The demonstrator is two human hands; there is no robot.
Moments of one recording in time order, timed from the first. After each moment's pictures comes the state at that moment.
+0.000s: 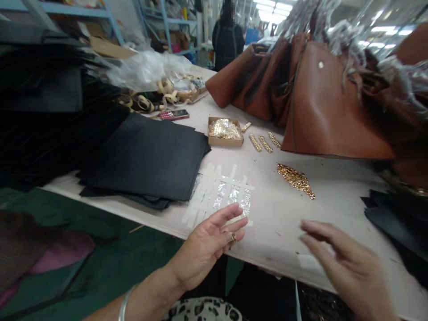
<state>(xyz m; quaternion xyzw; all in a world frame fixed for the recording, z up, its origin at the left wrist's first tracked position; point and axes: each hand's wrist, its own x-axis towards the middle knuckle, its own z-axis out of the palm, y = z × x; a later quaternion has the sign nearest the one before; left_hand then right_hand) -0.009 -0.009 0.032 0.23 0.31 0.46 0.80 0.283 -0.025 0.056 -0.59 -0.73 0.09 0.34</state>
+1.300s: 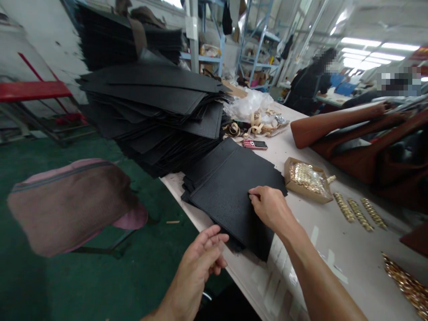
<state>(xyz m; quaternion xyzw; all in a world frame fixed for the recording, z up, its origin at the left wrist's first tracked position) -0.144 -0.025 0.016 0.11 0.55 0.63 0.54 -0.041 0.177 0.040 -0.40 -0.90 0.11 0.16</state>
